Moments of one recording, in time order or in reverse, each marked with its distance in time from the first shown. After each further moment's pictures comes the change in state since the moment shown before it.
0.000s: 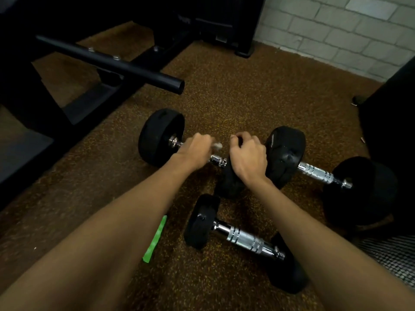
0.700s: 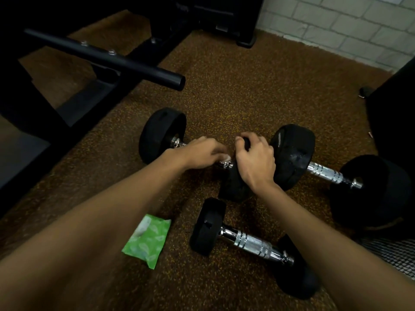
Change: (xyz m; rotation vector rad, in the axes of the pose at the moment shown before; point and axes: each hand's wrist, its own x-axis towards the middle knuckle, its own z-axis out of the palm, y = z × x) left_hand 0.013 -0.018 -0.007 -0.160 -0.329 0.224; right_hand -0.003 0.001 0.001 0.043 0.015 0.025
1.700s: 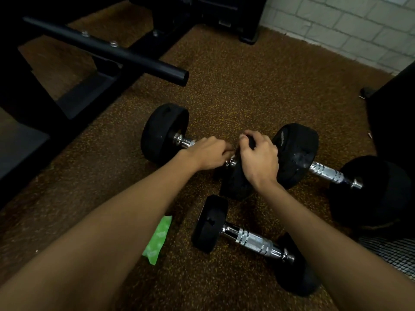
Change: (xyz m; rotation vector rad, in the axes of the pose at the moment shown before) left_hand 0.010 0.006 0.018 0.179 0.091 -0.031; right_hand -0.001 0.003 0.002 0.021 0.027 0.001
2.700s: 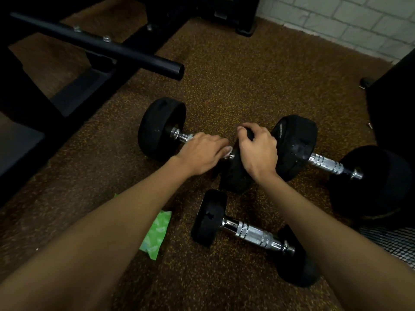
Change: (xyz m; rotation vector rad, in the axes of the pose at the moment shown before) left_hand -0.013 -0.011 0.021 0.129 0.250 0.155; right_hand 0.004 0.002 0.002 0.044 0.005 0.013
